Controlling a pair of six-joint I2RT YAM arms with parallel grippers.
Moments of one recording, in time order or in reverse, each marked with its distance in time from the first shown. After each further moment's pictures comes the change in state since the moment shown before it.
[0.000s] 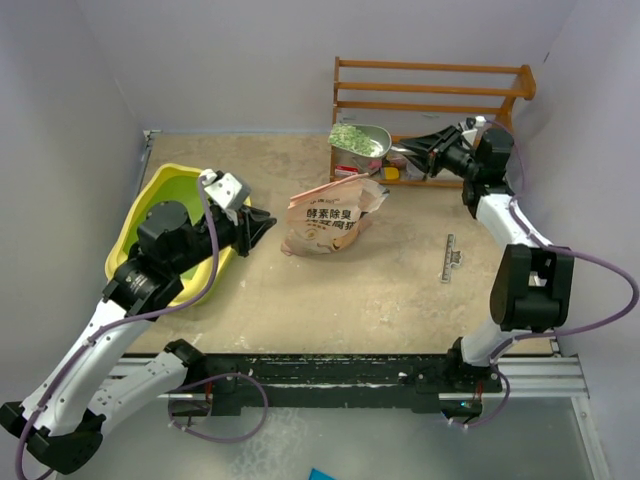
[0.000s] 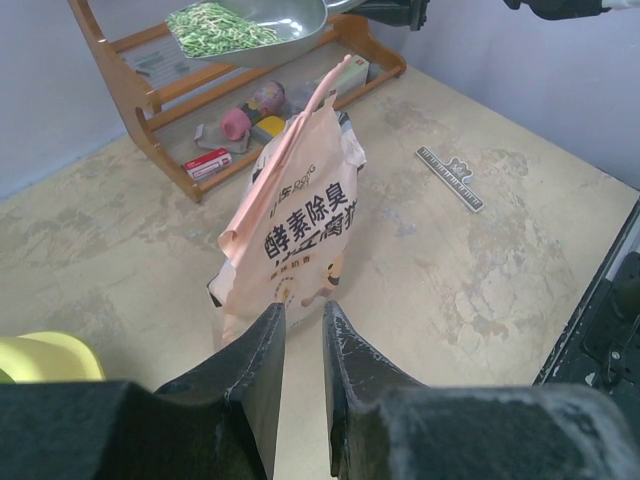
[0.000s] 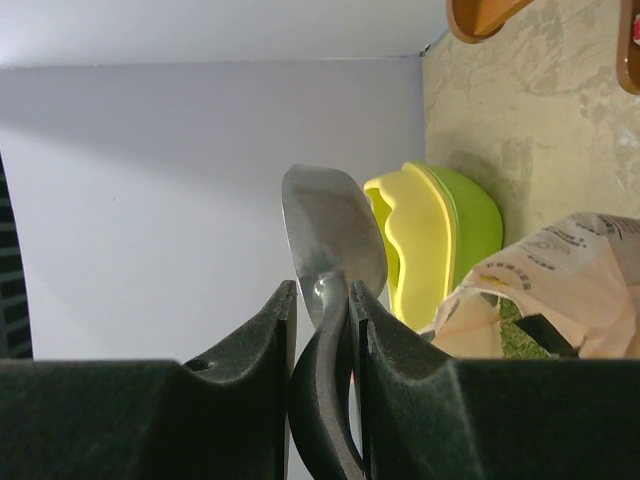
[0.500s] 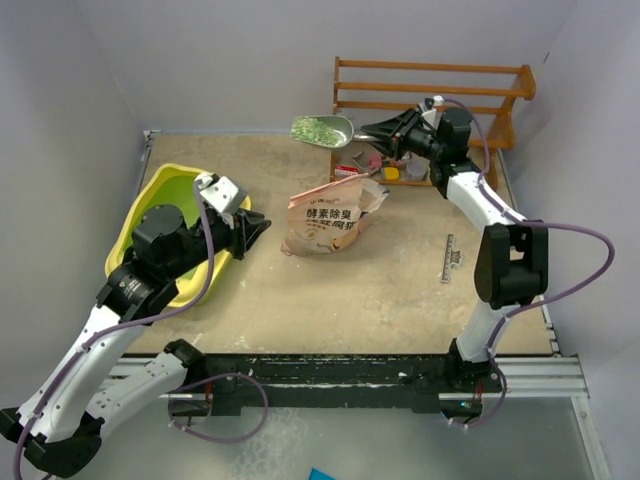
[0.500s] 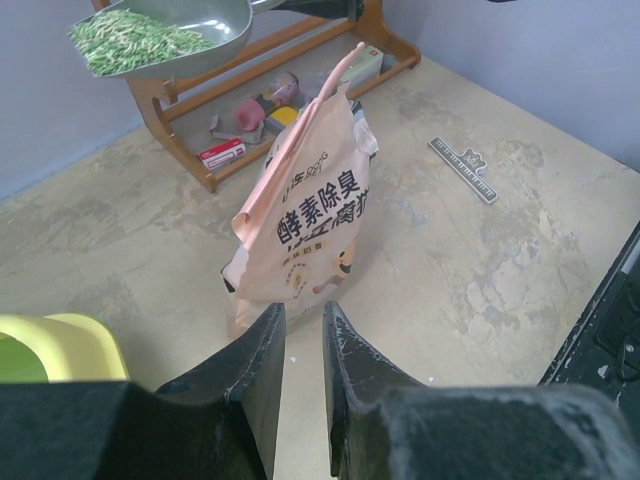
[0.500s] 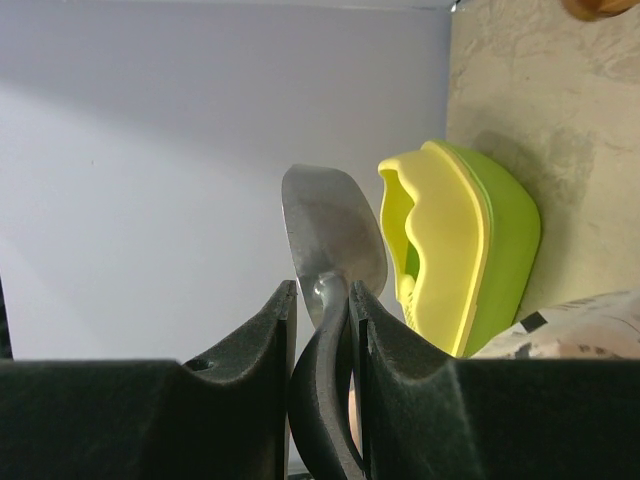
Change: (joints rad) left arm 0.000 -0.029 0.004 -0.050 -0.029 0.022; right arm 0.185 0.174 0.235 -0.030 0.067 -0.008
